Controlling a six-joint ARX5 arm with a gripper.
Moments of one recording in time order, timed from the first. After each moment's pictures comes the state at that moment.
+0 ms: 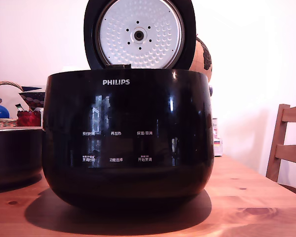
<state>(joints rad) -0.30 0.55 0.60 0.09 -0.16 0.14</state>
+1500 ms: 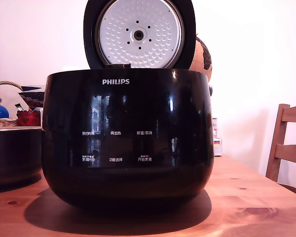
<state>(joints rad) 0.07 1.29 1.15 -1.10 0.35 0.89</state>
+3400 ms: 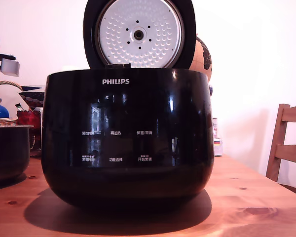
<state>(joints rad) -0.03 1.63 1.16 -0.88 0.14 1.00</state>
